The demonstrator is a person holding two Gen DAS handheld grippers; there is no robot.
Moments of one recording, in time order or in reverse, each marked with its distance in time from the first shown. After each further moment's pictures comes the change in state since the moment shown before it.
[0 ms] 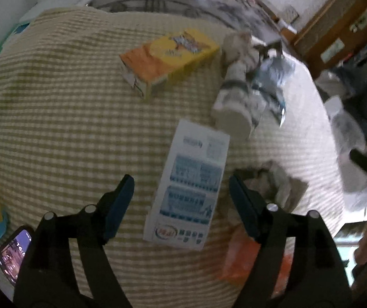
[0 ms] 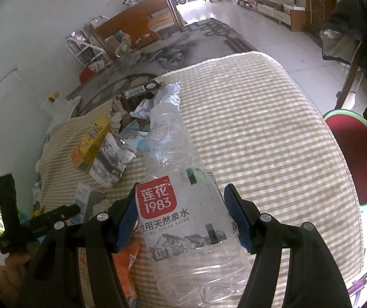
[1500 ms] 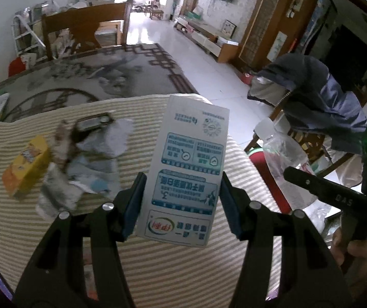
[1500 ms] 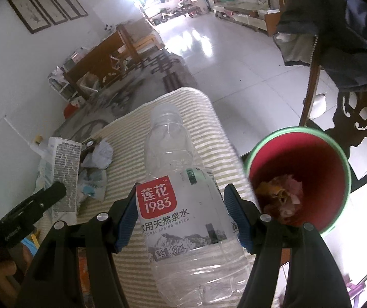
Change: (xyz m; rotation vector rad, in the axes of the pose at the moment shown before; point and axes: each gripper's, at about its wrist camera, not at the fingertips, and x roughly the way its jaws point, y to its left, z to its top) left arm -0.021 -0.253 0.040 0.272 -0.254 -0.122; right arm -0.064 -0.162 0.044 0.110 -0.111 -0.007
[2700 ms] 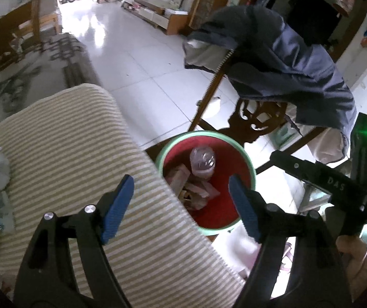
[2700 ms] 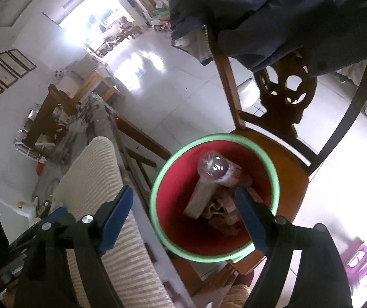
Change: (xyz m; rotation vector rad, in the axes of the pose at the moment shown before) left arm 0.082 -0.149 0.019 0.164 0.144 -0.178; right arm -0.039 -0.156 0.014 0.310 -0.077 -0.093
